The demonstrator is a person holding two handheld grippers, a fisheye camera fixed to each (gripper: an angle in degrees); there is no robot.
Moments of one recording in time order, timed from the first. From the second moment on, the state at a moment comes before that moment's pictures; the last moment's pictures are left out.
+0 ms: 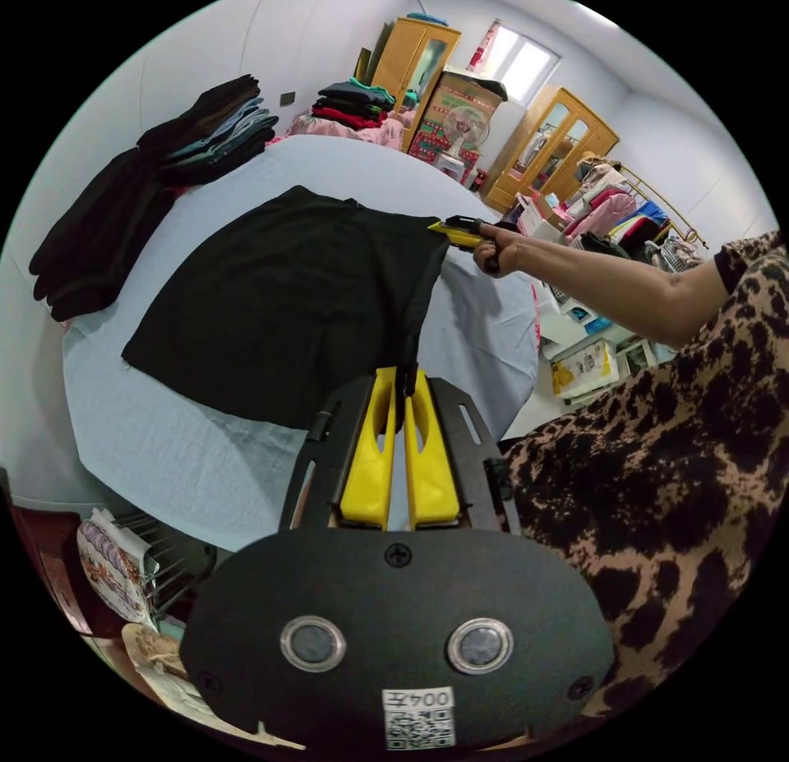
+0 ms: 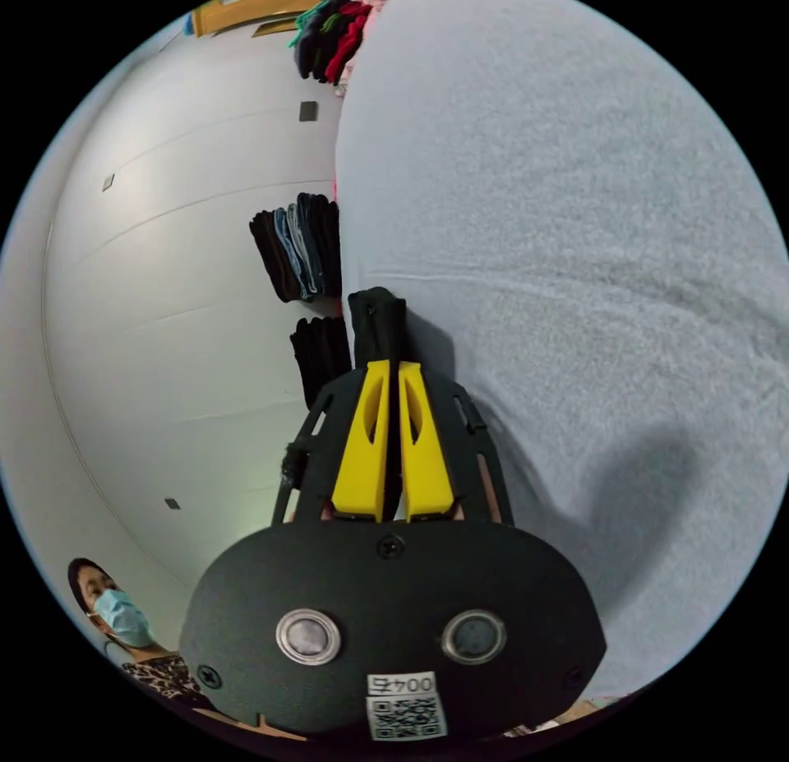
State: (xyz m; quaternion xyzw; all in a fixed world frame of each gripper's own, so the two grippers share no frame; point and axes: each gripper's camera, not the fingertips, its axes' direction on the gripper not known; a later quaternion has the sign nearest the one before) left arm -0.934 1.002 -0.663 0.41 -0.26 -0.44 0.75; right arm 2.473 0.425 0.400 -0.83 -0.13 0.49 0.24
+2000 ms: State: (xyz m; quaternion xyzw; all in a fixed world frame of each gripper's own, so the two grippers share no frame) left arm -1.071 1.391 -0.795 0.51 -0.06 -0.50 0.70; right arm 2.284 0.325 0.453 -0.86 -0.05 0.40 0.33
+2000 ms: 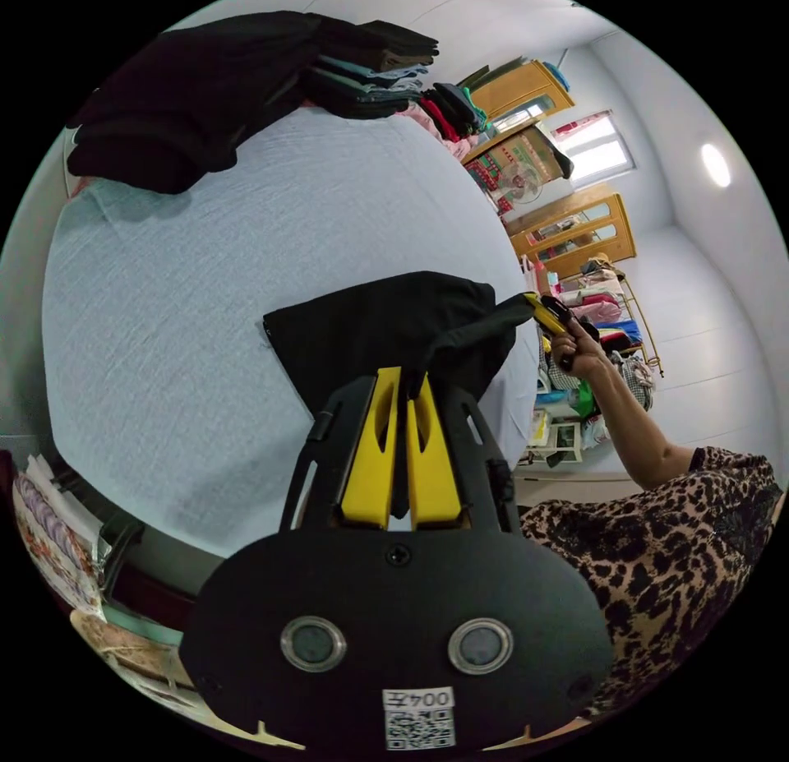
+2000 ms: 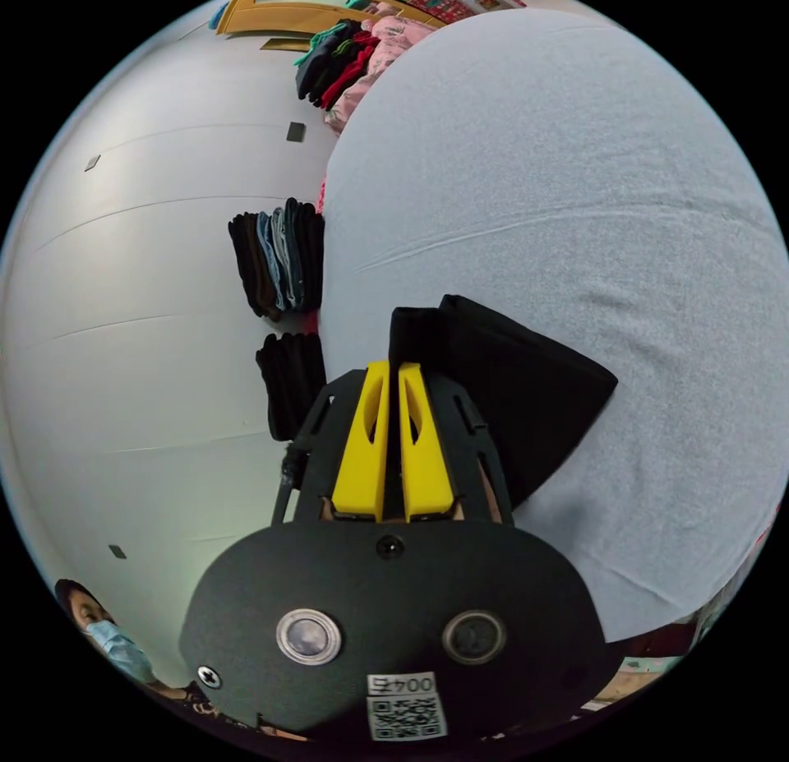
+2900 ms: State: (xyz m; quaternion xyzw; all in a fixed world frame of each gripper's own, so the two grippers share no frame) left arm -1.178 1.488 -0.794 0.54 0.06 -0.51 0.67; right arm 2.072 0.385 0.436 -0.89 0.03 0.30 0.35
